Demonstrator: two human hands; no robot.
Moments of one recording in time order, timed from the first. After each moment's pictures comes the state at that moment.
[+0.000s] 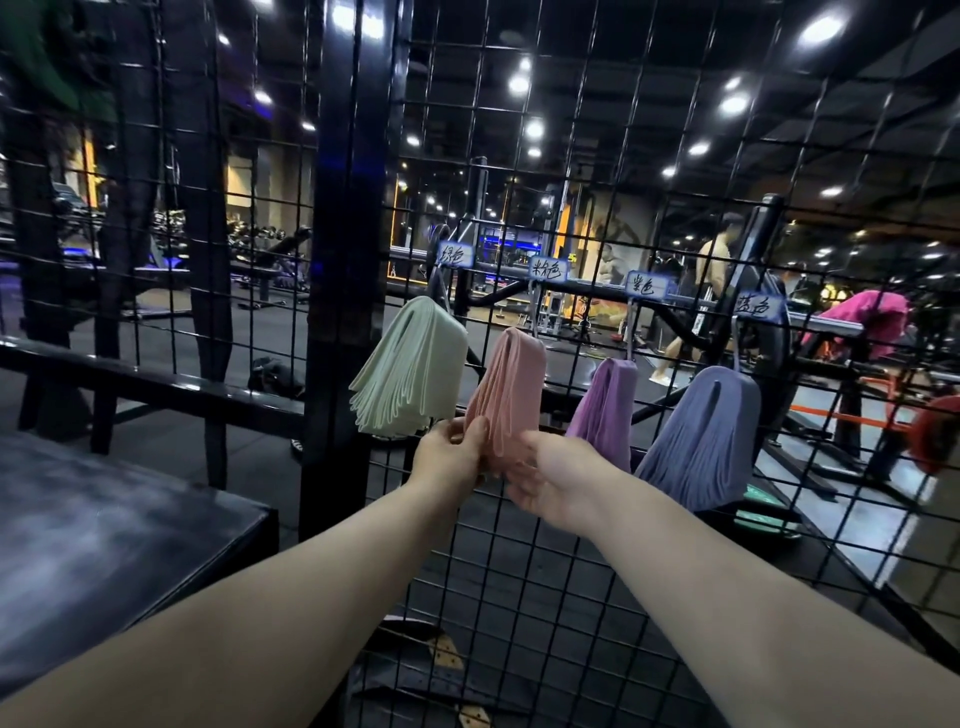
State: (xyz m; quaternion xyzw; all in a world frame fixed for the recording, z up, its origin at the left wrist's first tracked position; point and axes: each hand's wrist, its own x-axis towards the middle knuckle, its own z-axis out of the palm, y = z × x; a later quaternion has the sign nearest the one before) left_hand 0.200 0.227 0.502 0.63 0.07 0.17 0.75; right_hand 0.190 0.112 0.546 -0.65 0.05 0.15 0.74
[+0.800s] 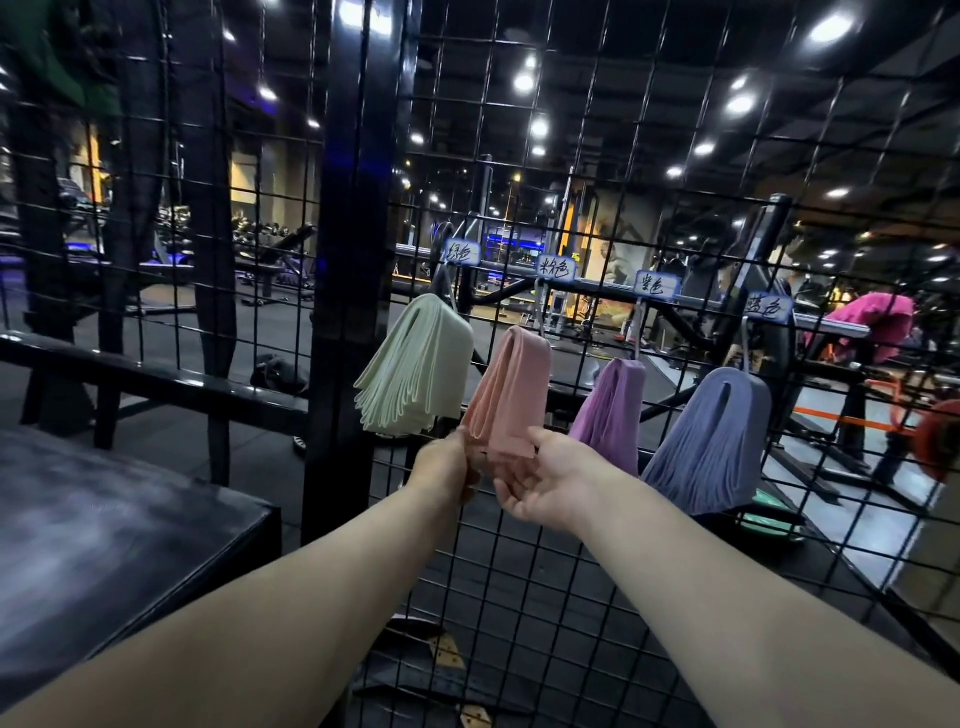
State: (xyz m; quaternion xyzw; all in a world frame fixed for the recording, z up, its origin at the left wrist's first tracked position) left_hand 0.205 0.235 0.498 0.56 0.16 0.09 0.81; right_hand 0.187 0.122 0.553 -0.54 0.14 0.21 0.80
